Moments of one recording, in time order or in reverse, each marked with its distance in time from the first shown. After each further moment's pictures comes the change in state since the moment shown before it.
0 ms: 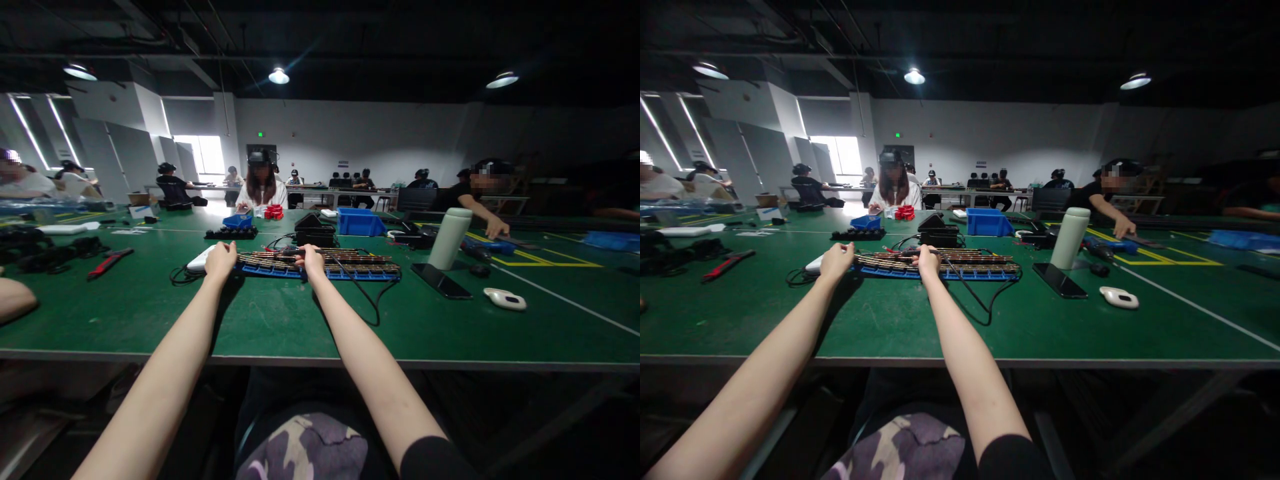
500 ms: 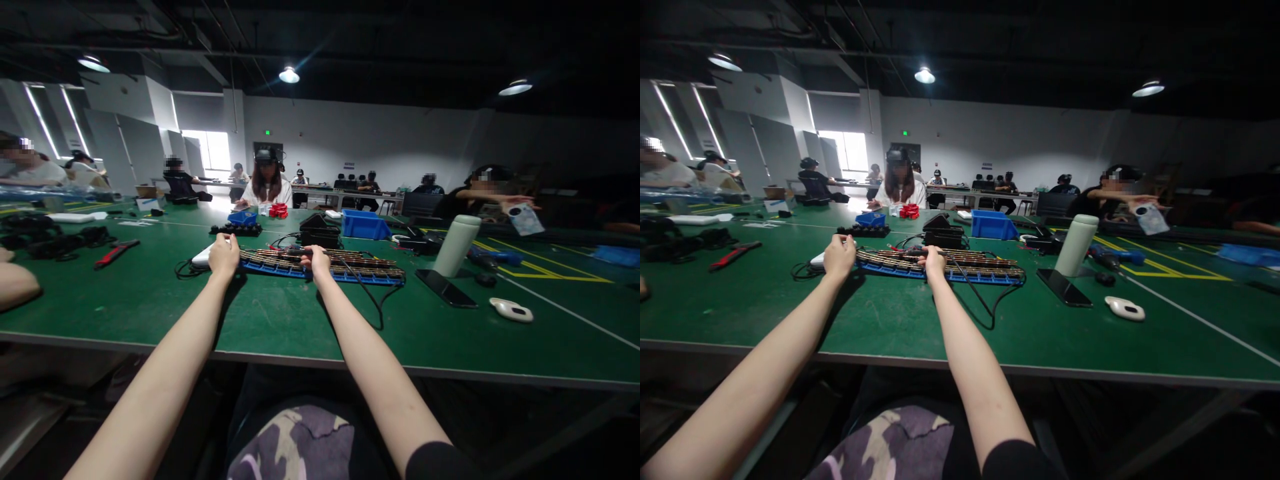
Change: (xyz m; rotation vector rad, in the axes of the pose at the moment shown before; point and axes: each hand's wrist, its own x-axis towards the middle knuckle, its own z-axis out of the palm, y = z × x) left_hand -0.009 -0.001 0.003 -0.204 0.292 0.045; right_hand -0.011 -0.015 -0.003 0.088 -0.020 0.117
